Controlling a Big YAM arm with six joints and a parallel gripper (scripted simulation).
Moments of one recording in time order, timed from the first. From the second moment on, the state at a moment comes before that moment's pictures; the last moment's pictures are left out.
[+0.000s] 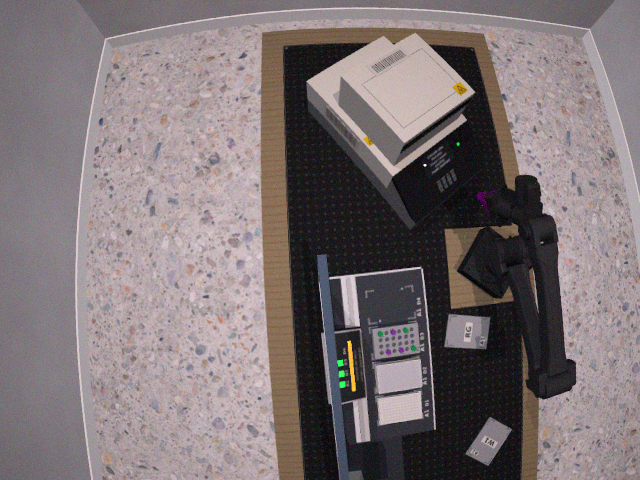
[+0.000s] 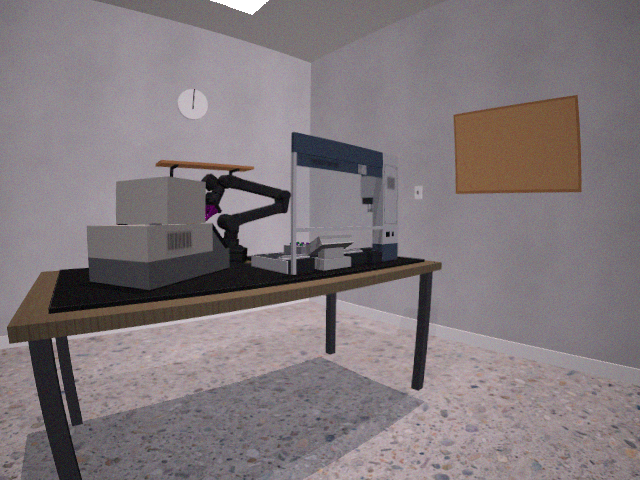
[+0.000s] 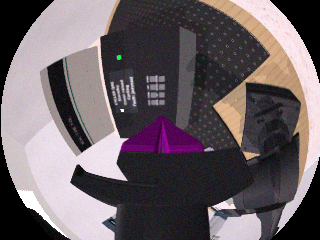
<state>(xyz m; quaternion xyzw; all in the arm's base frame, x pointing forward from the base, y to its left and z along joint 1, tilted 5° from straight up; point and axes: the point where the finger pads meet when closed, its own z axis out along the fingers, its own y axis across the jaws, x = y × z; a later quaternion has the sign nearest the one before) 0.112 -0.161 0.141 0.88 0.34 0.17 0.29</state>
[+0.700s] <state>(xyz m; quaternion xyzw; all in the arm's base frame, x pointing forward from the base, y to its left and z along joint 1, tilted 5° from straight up) 0.112 -0.161 0.140 0.88 0.35 0.17 0.28</state>
